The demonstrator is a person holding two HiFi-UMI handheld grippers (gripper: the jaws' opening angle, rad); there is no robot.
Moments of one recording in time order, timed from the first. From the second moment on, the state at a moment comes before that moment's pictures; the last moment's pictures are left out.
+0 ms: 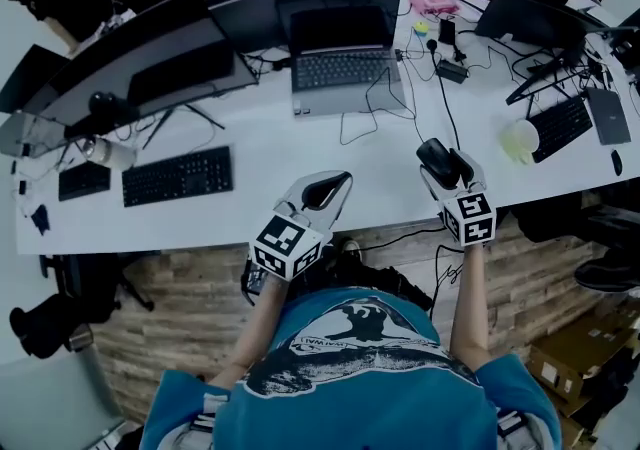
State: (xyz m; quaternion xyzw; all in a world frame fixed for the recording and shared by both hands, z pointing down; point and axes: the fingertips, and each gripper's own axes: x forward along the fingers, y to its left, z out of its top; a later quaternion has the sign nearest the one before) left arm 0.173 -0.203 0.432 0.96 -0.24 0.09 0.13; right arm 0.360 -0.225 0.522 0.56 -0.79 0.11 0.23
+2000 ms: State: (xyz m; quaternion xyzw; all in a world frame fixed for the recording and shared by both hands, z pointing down) left arm 0.088 -0.157 0.447 0.93 -0.31 0.13 0.14; right arm 0.248 -0.167 0.507 0.52 -0.83 0.15 0.12
